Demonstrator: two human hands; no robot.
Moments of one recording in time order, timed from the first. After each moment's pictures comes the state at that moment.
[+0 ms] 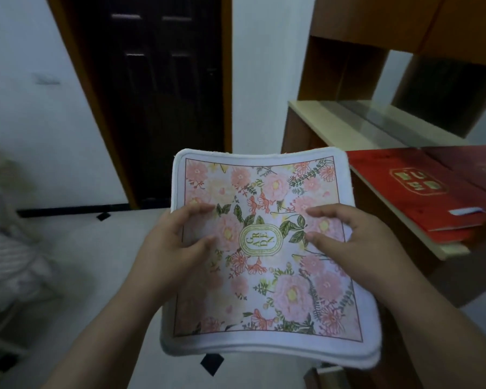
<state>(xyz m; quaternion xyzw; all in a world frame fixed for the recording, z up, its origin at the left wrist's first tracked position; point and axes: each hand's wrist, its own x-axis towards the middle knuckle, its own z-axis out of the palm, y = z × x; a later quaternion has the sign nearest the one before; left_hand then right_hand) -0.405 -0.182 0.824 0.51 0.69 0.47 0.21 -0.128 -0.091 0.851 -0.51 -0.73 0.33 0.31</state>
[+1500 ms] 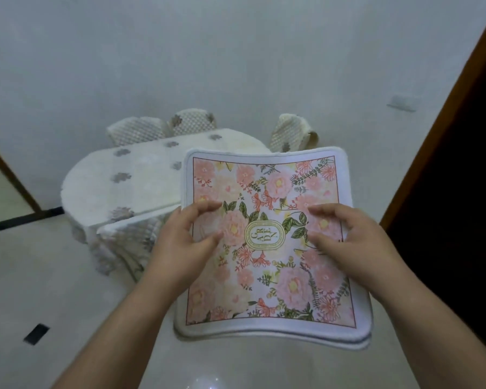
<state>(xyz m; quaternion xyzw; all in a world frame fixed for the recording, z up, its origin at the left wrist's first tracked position) -0.790 -0.237 0.826 0.02 0.86 0.49 -0.13 -0.791 0.045 0.837 -0.01 -0.89 0.44 0.08</state>
